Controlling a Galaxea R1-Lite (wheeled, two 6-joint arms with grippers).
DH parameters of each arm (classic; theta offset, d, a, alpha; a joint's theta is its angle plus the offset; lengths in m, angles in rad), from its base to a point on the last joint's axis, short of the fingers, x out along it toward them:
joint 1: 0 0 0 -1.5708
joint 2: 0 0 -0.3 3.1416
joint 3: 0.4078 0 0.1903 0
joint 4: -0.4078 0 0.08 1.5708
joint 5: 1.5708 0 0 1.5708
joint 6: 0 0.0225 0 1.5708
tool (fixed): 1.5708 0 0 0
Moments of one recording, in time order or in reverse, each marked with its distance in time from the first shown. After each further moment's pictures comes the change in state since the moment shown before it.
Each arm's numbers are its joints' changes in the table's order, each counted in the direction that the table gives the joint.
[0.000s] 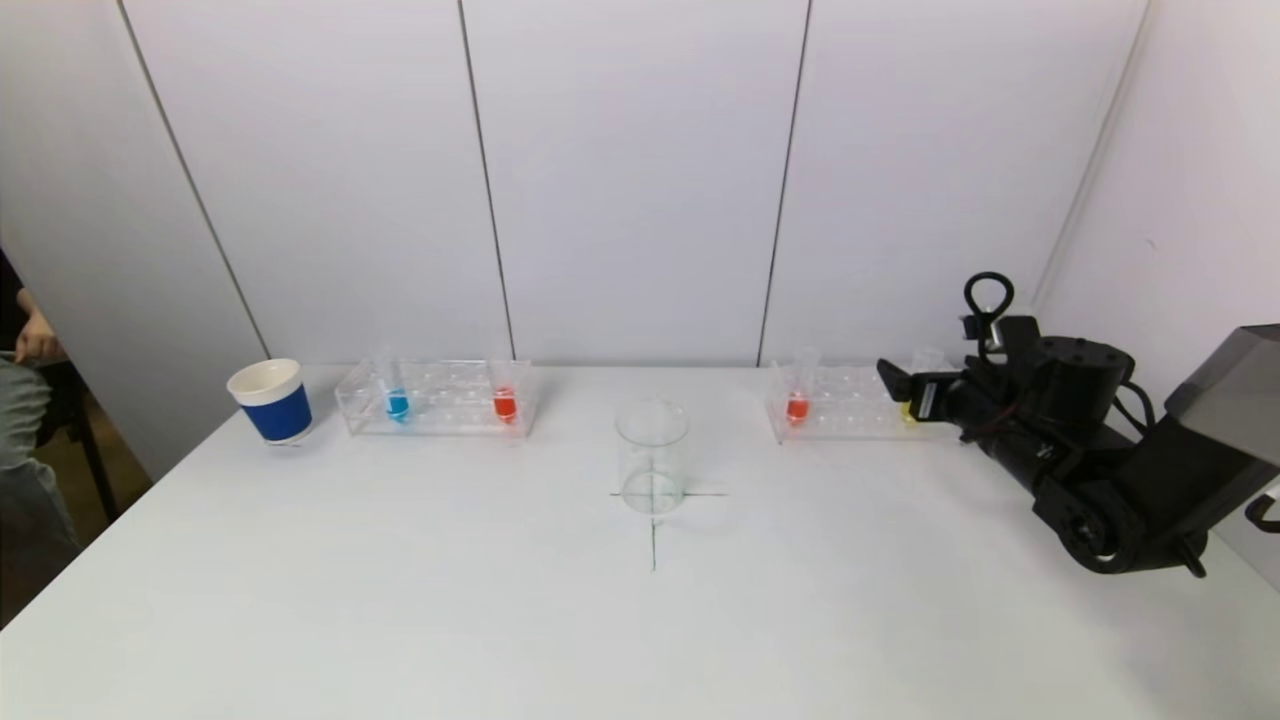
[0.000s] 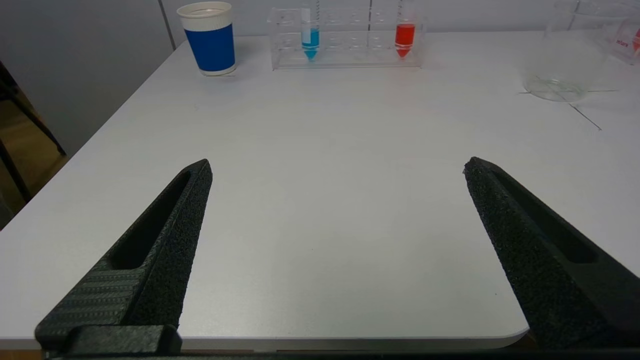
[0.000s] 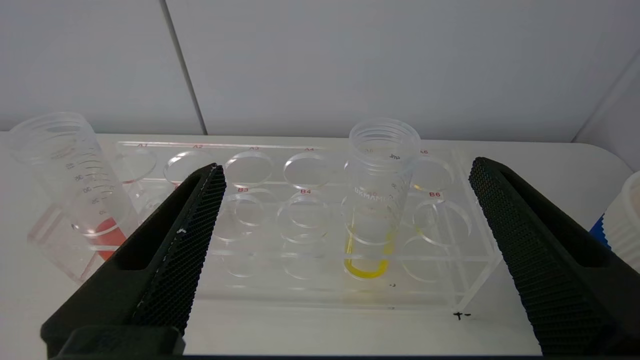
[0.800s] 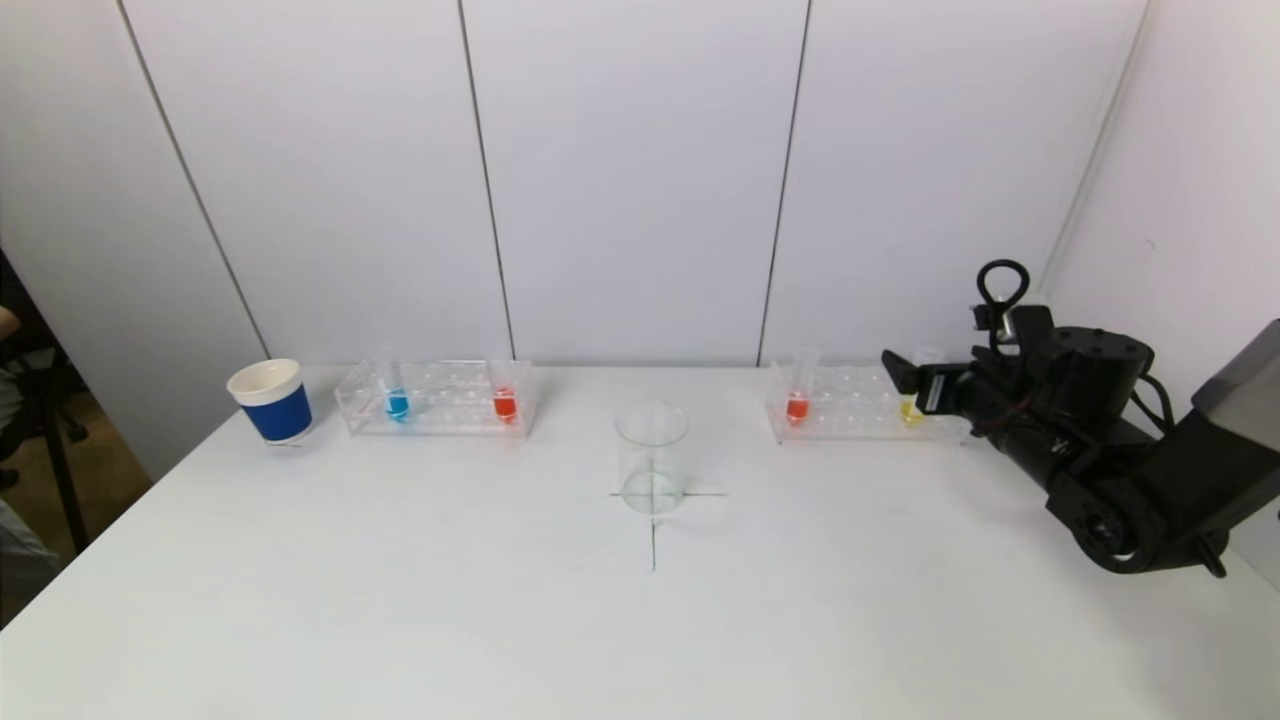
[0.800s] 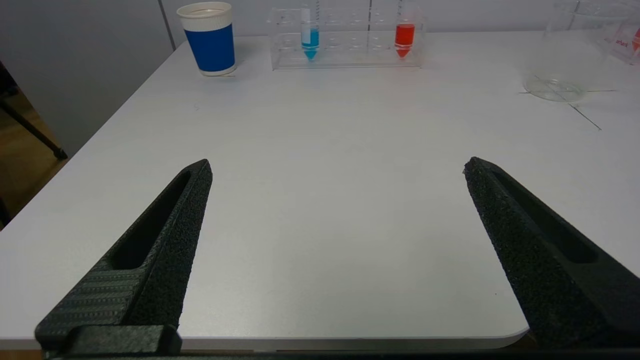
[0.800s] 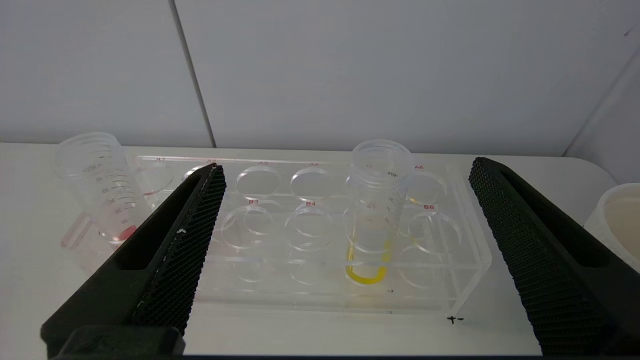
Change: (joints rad) left arm 0.000 0.000 0.000 0.000 0.001 0.000; right arm 0.006 -0.048 -0.022 -0.003 -0.002 -0.003
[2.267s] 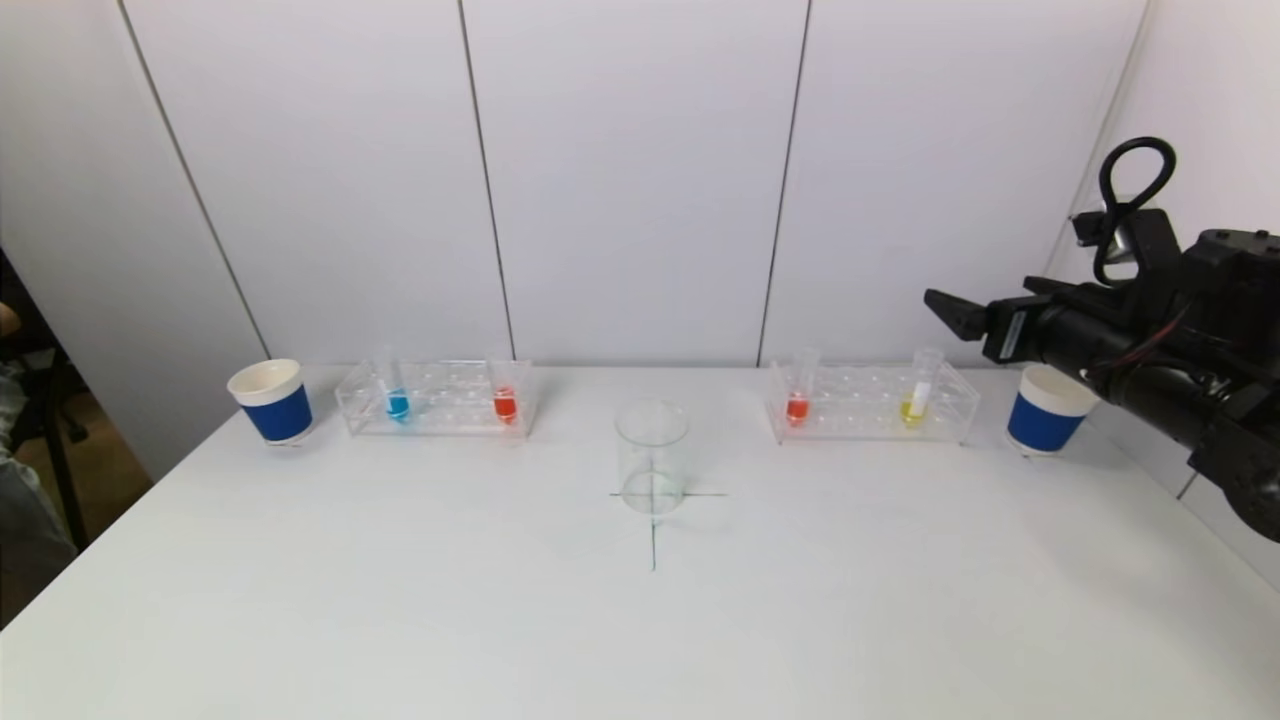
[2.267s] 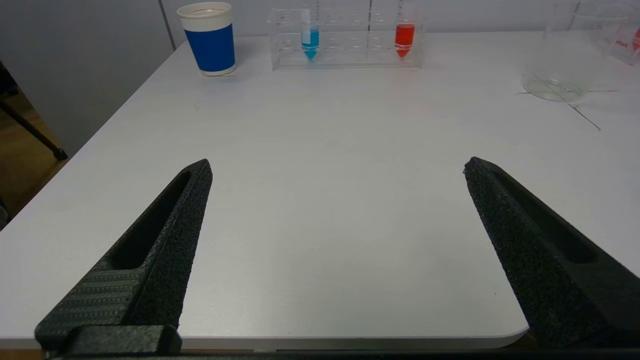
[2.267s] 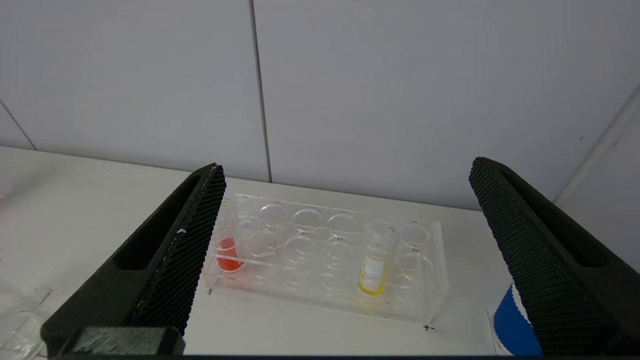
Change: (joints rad) left arm 0.000 0.000 0.000 0.000 -0.001 0.000; right arm -0.020 -0.379 0.002 -0.333 -0.146 -0.030
